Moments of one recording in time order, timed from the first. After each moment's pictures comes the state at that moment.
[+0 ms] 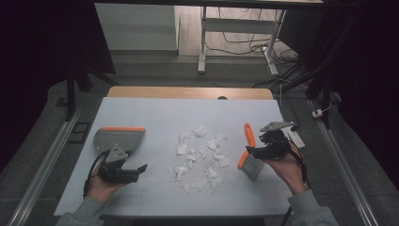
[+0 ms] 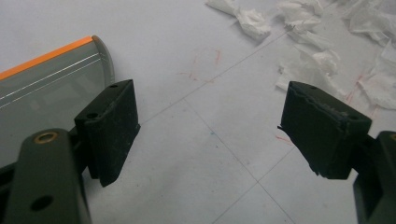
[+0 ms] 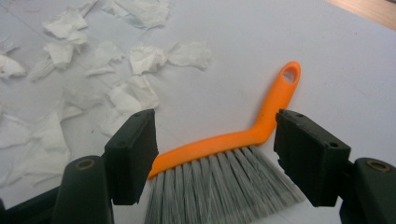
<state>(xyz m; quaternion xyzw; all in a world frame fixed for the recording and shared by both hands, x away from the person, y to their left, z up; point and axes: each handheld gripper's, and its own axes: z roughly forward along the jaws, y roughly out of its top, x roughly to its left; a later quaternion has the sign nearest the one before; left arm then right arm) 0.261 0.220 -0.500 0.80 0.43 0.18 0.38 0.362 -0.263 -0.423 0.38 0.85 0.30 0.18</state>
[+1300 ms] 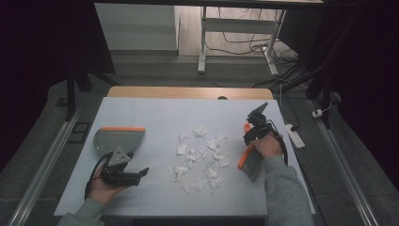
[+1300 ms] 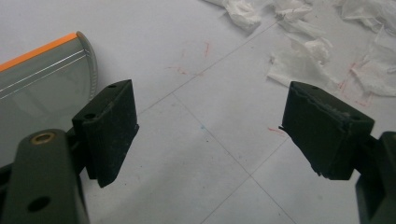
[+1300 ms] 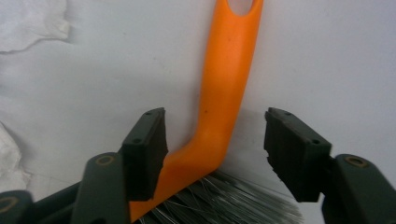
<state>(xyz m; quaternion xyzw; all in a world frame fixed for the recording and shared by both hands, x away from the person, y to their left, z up) 0.258 0.215 -0.506 0.81 0.41 0.18 0.38 0.470 -0.241 -0.478 0.57 0.82 0.06 0.09</state>
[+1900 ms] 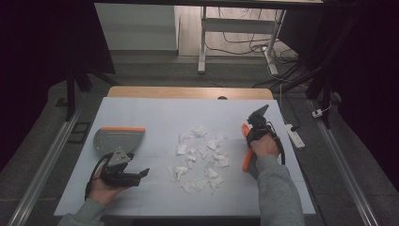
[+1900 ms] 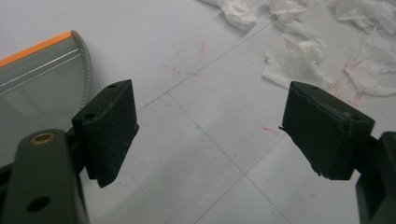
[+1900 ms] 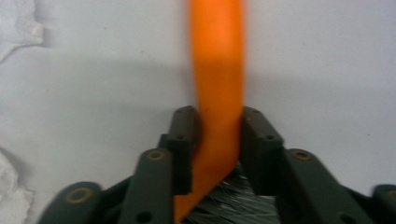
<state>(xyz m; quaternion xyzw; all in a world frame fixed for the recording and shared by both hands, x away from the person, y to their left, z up) 0.256 0.215 -0.506 0.81 0.41 0.17 0.38 0.471 -0.240 -0.487 0.62 0.78 0.05 0.07</state>
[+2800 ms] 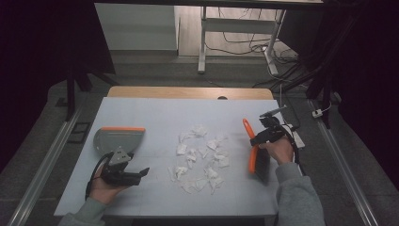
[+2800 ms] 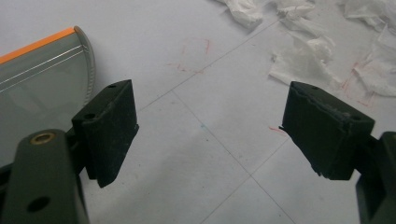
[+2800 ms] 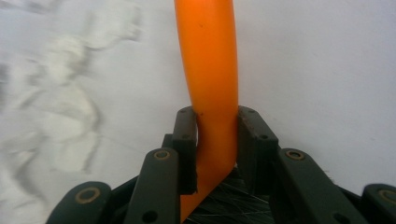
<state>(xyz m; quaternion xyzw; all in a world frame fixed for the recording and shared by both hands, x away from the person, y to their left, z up) 0.260 0.215 -0.509 0.81 0.42 0.17 0.37 0.445 -0.279 -0.460 0.56 0.80 0.21 0.01</state>
